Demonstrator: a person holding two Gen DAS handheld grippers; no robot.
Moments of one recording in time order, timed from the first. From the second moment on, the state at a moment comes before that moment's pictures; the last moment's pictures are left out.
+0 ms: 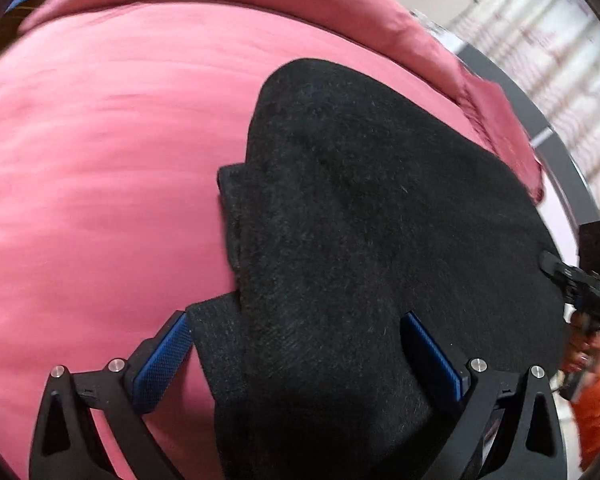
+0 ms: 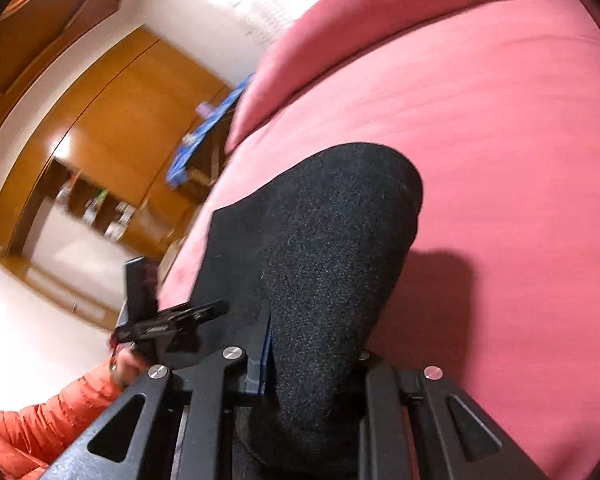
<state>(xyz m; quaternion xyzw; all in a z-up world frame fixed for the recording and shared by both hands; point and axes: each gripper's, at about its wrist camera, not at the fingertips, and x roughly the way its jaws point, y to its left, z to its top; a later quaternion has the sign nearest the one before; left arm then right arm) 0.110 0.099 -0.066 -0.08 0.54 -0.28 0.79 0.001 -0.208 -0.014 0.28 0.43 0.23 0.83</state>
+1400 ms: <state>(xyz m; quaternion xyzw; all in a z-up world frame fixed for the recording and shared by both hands) -0.001 0.024 0.011 0.01 0.37 -0.28 0.89 -0.089 -0.233 -0.023 0.16 0.38 -0.05 0.91</state>
